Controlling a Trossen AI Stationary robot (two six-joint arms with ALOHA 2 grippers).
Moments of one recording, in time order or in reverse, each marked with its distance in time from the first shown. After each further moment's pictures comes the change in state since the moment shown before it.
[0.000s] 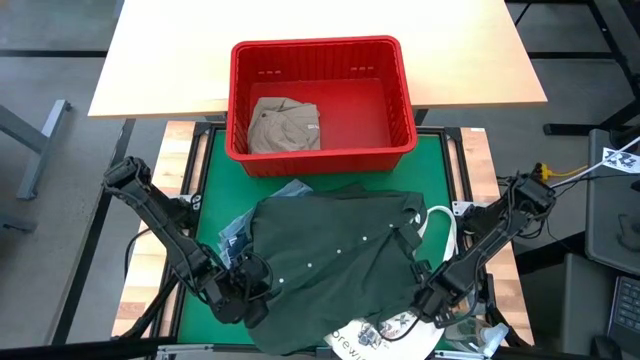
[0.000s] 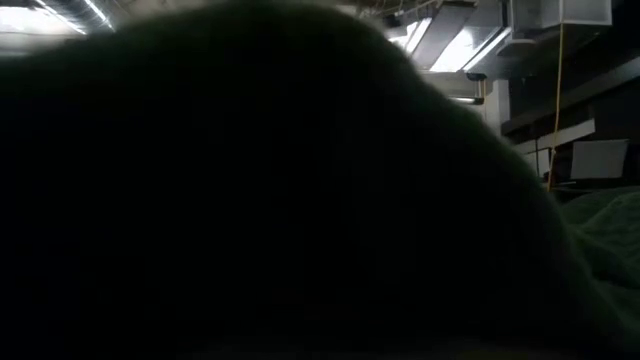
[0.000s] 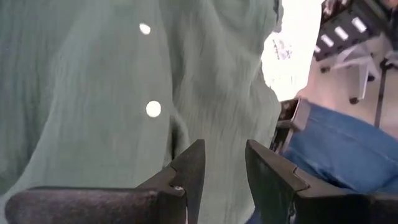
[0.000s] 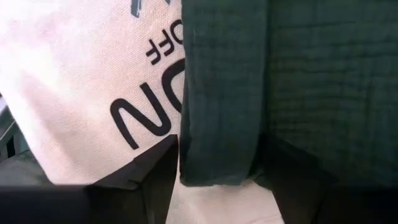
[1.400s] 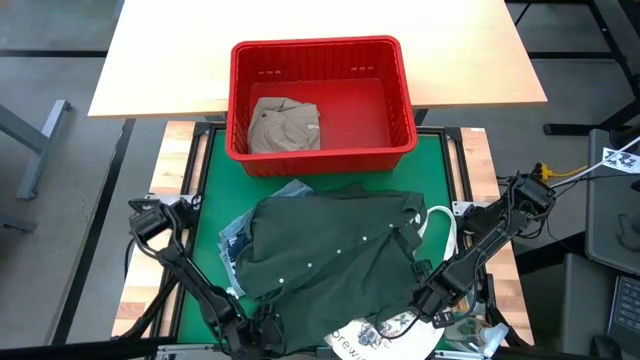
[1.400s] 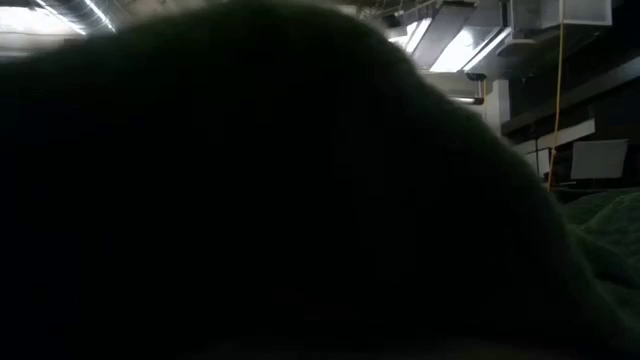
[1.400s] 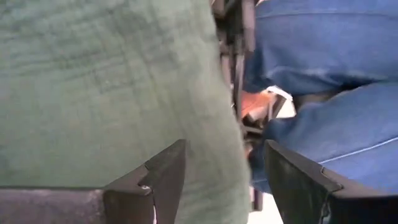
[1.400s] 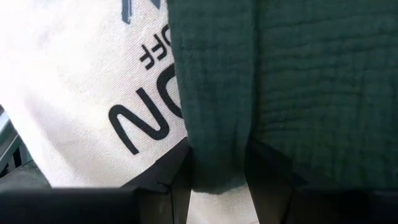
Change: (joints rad) left arm -0.120 0.481 0.000 0.574 0.115 0.399; right arm 0.000 0.001 -0.001 0.000 -0.015 0.065
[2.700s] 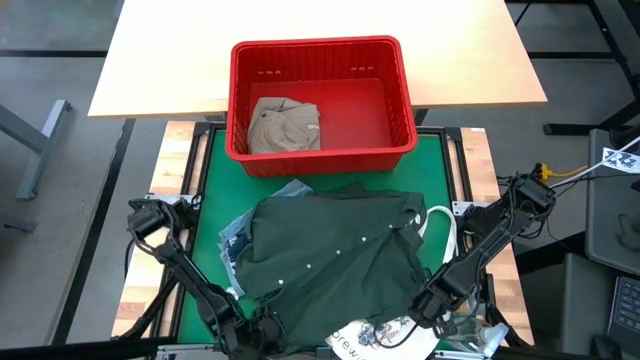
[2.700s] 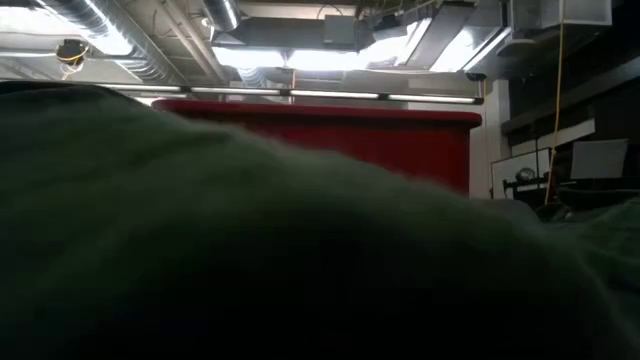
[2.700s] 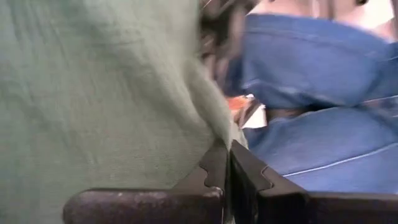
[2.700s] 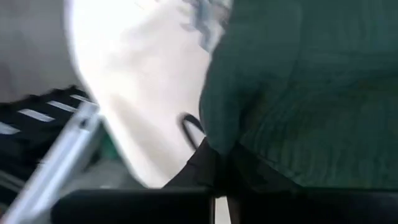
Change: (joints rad) left arm 0.000 -0.039 -0.001 0.012 0.047 -0.195; right arm 0.000 0.001 0.097 -0.012 -0.090 0.000
